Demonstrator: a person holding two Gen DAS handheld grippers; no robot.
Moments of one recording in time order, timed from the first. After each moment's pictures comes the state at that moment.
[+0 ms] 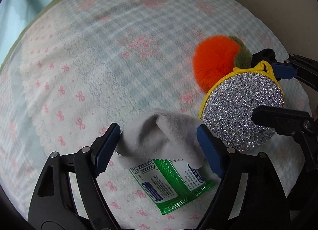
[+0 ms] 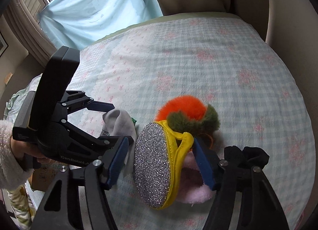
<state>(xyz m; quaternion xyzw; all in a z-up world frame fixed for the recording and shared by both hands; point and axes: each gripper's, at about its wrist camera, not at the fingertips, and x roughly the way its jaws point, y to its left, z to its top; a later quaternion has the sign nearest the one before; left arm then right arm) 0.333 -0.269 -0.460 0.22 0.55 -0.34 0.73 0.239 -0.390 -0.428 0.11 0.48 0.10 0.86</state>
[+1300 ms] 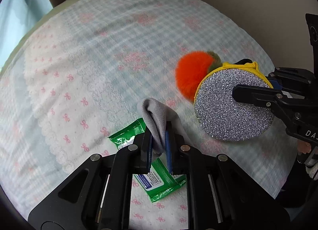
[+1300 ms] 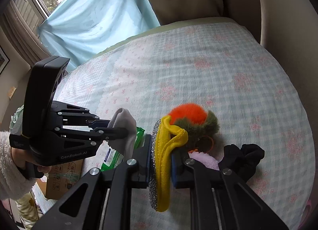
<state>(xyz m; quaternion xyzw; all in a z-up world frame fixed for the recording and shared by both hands) 0.326 -0.273 -0.423 0.21 0.54 -0.37 0.73 0.226 -0.395 -0.405 0.16 0.46 0.09 0.87</state>
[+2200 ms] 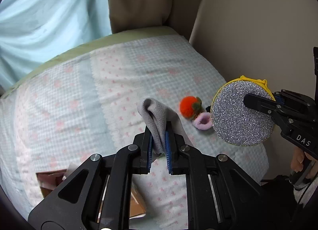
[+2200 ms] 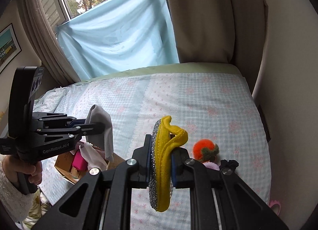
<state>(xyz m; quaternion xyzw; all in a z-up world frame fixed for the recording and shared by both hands) 0.254 -0.165 -0.207 0.10 0.48 -0.28 0.83 0.168 -0.316 -0.199 0.09 0.41 0.08 0.90</state>
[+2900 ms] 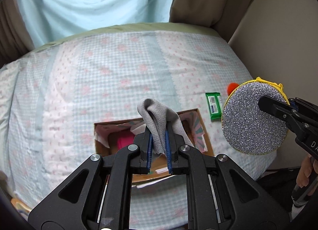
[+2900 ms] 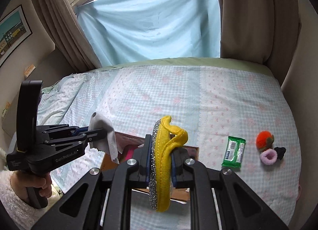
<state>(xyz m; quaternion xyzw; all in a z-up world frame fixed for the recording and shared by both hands) 0.213 0.116 -0.179 0.02 0.50 -0.19 0.84 0.177 -0.061 -0.163 0.08 0.45 0.10 0.88</state>
